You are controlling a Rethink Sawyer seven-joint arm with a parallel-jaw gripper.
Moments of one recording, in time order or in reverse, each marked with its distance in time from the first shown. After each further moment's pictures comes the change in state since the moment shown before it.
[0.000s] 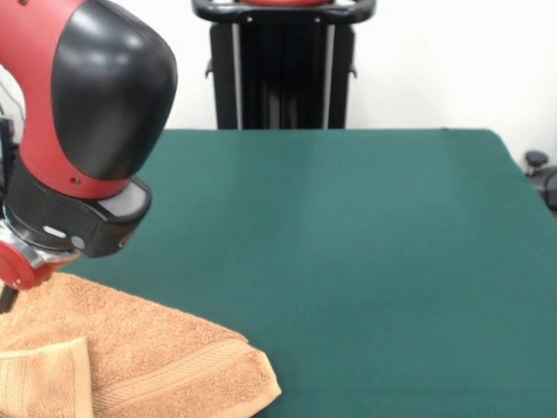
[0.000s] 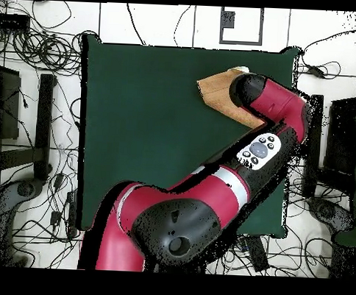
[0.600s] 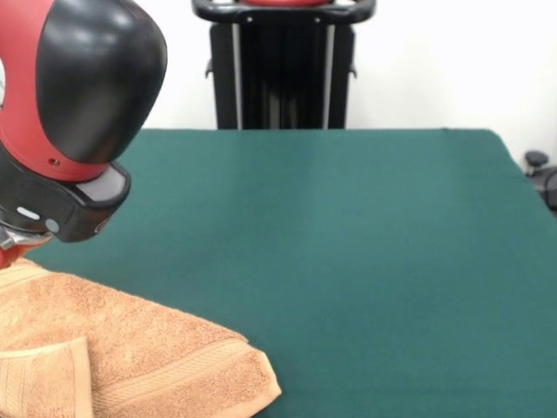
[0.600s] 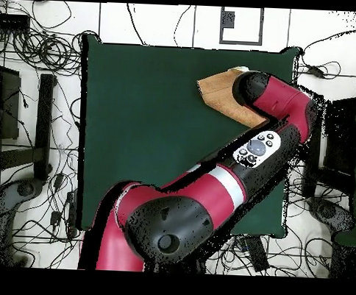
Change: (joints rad) arm 0.000 0.014 -0.088 -0.012 0.000 0.000 0.000
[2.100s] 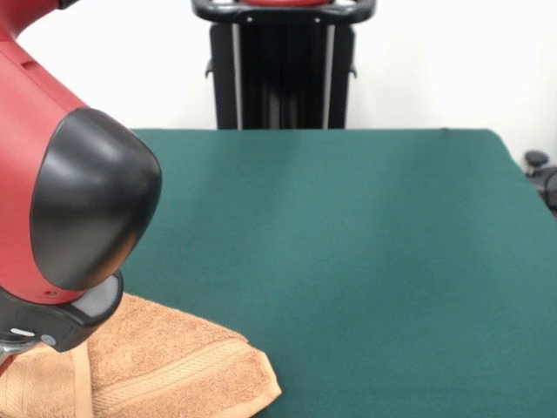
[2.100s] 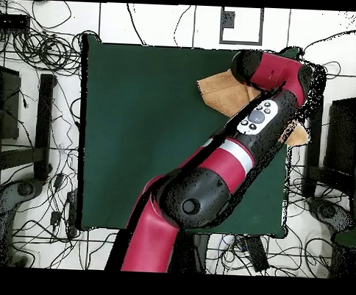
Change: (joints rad) arm -0.159 0.215 -0.286 -0.404 0.148 0.174 0.001
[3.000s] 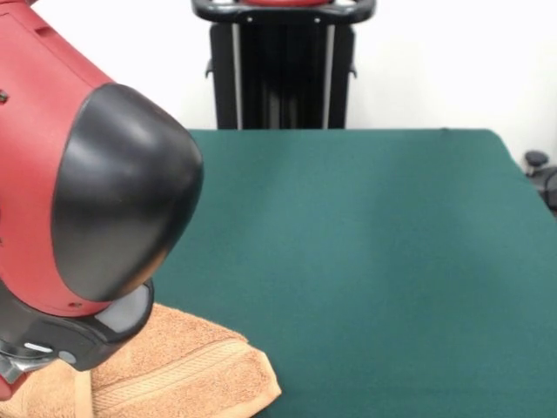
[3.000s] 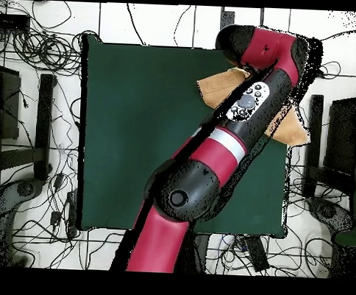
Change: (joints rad) arm -0.037 0.003 -0.238 -0.122 0.203 0.145 0.065
